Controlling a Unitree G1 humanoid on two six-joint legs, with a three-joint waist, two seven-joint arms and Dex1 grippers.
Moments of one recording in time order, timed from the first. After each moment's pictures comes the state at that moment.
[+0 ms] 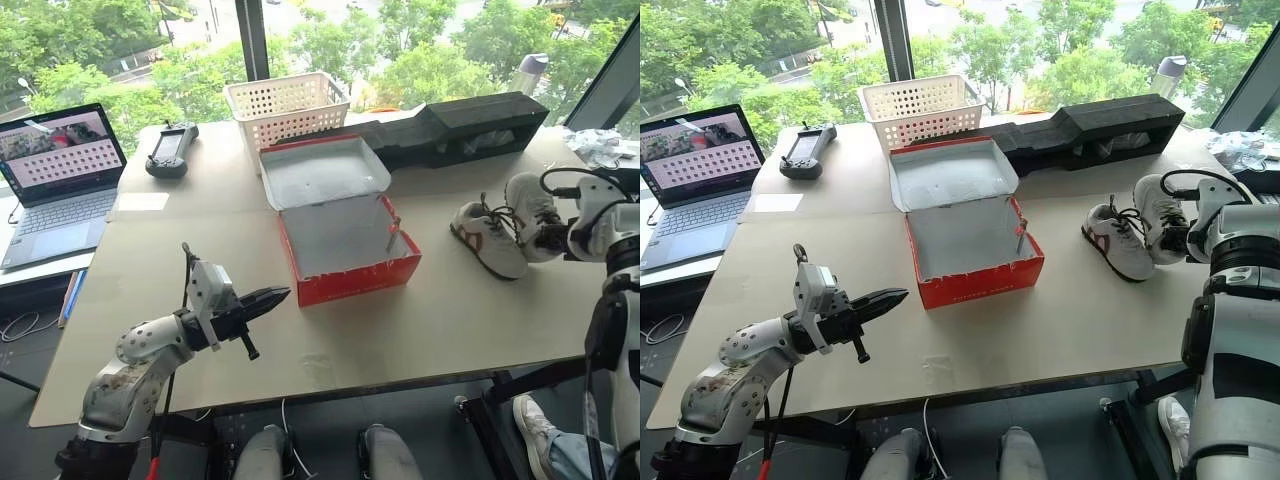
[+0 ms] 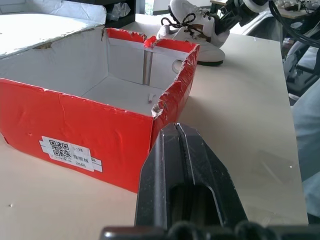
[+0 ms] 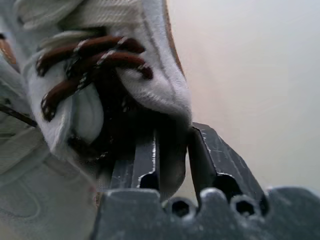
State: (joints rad) left arm -0.08 0.55 0.06 -0.38 -0.55 0.38 -0.82; right arm -1.20 -0.81 -0.09 1.19 -0.06 0.80 0.31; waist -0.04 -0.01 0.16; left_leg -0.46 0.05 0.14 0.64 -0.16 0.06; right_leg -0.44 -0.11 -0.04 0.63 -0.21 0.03
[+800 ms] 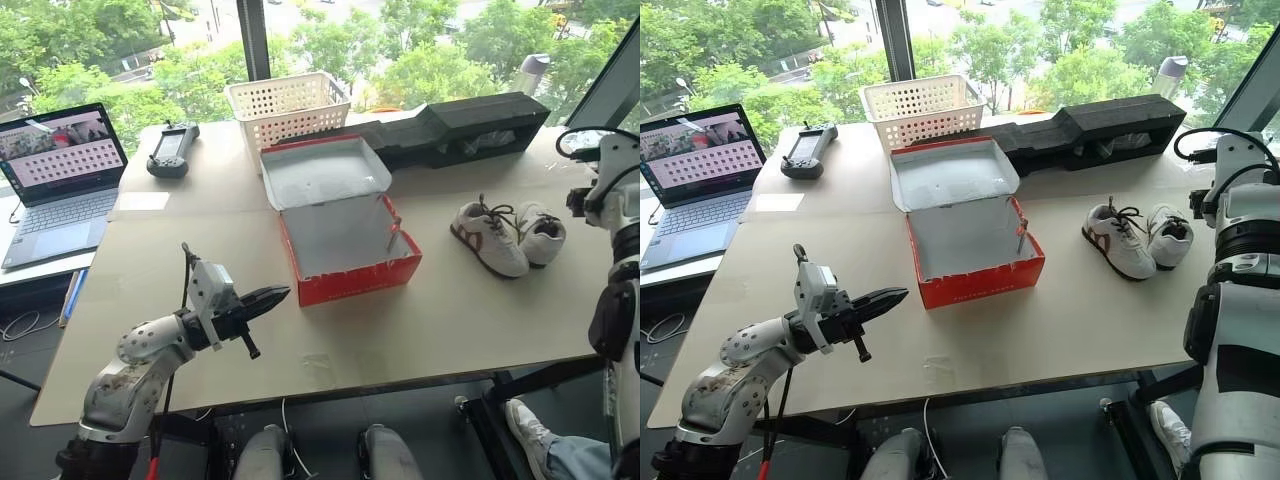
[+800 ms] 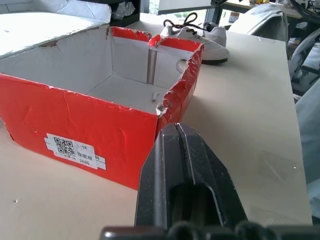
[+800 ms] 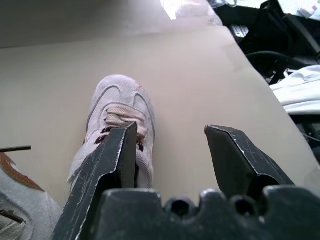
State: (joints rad) left arm -0.08 0.55 0.06 -0.38 -0.55 0.38 -0.81; right arm -1.28 -0.84 -0.07 1.16 -0.11 0.57 0.17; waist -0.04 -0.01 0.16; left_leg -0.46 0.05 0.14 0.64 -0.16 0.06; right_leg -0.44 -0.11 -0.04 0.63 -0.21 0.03
